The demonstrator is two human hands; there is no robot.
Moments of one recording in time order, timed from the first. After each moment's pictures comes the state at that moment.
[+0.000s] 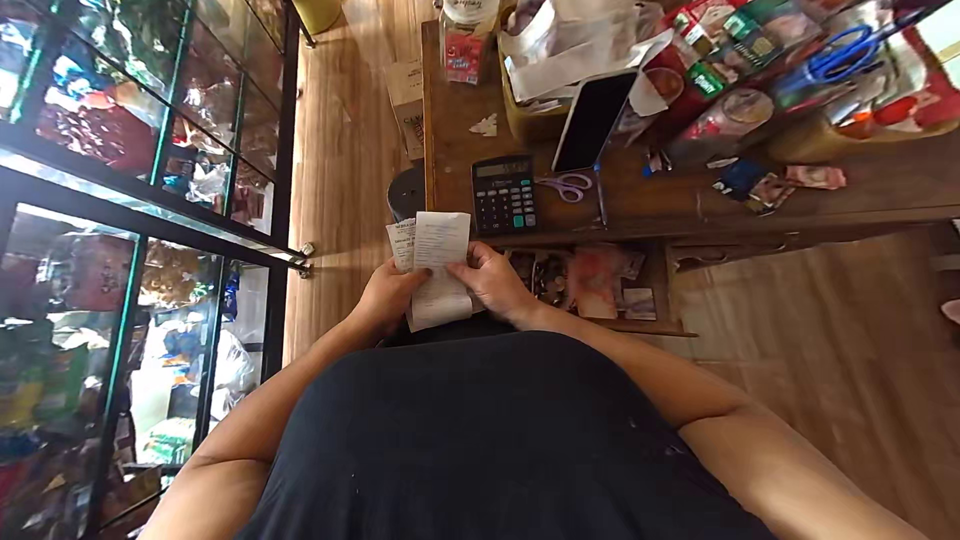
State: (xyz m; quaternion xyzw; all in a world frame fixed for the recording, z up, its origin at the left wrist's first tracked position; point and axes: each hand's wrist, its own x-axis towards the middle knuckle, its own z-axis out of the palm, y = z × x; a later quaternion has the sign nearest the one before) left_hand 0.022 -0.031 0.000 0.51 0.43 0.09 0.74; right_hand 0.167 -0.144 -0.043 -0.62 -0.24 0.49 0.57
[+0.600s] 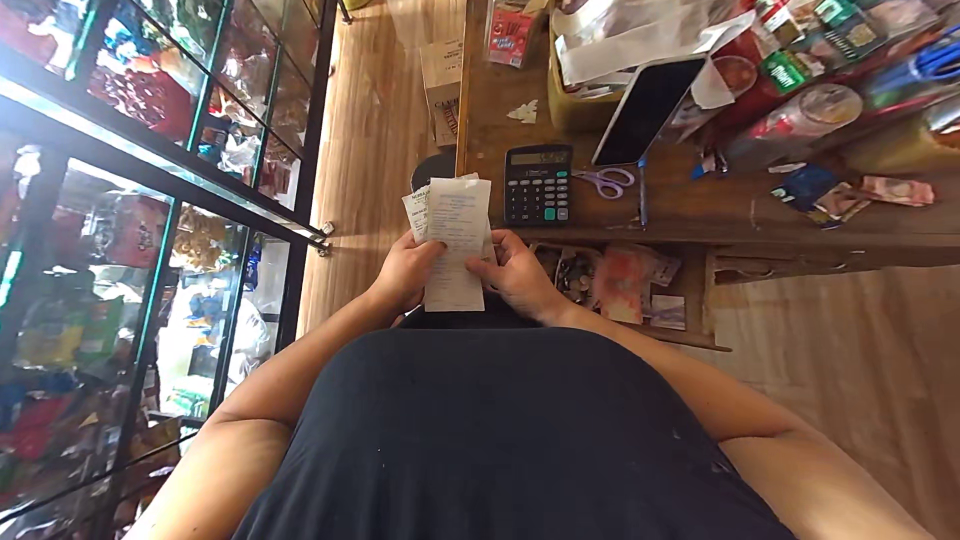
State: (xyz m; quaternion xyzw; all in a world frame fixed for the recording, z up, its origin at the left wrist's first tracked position) left_hand 0.020 -0.033 0.009 0.50 0.42 0.16 0.74; right_hand 0.161 -0.152 -0.040 -0.58 -0.28 0.50 0.58
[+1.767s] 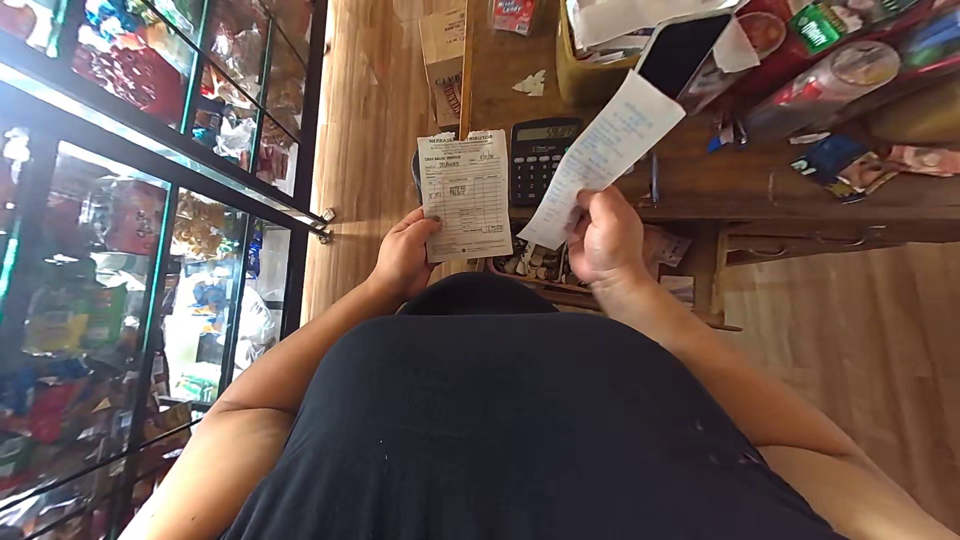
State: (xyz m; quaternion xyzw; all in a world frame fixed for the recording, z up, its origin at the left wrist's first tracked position) left_hand 0.015 -0.034 0.001 0.43 0.37 0.21 0.79; right_hand 0.204 -0.166 -0.025 -0.60 -0.10 0.32 0.72
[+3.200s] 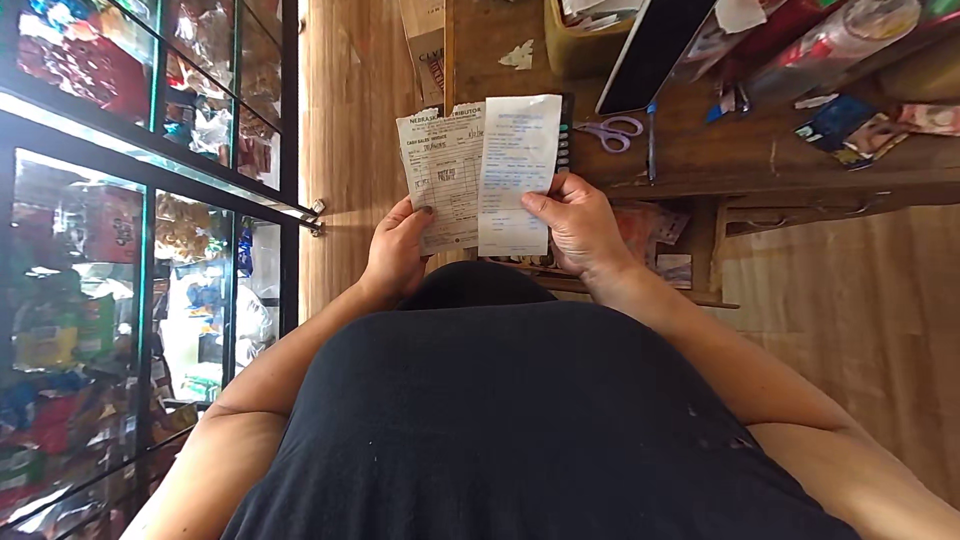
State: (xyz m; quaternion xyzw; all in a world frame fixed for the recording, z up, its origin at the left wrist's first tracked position) left_hand 0.023 -0.036 -0.004 0.46 0.34 0.25 0.78; right_hand 0.203 -0.165 -0.030 -0.61 -0.19 0.39 0.66
